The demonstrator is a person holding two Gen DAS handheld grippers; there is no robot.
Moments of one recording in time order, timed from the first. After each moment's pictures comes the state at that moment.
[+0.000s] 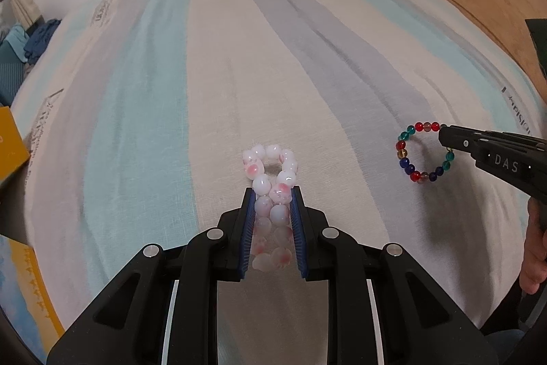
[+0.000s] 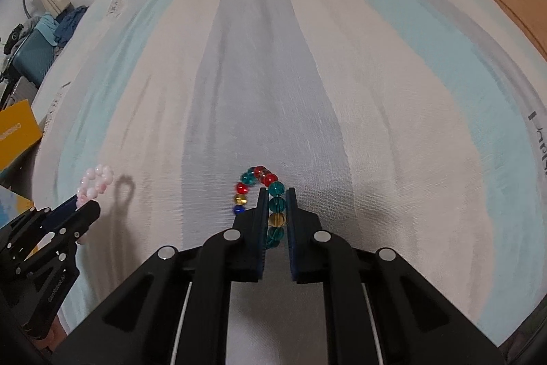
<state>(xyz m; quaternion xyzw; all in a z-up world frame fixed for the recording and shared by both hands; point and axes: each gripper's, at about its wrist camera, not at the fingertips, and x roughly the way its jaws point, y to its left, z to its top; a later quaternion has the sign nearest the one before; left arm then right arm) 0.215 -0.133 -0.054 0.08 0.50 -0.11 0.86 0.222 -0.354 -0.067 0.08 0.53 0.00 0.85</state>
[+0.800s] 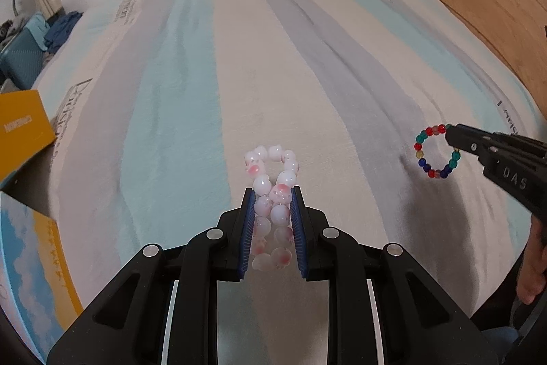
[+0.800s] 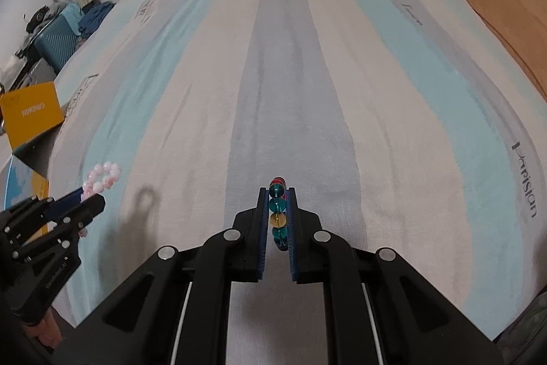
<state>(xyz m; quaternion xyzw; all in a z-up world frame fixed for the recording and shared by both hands) 0.184 -0.104 -0.017 0.06 0.49 -0.08 0.87 0.186 -0.328 -0.020 0.03 0.49 0.02 0.87</state>
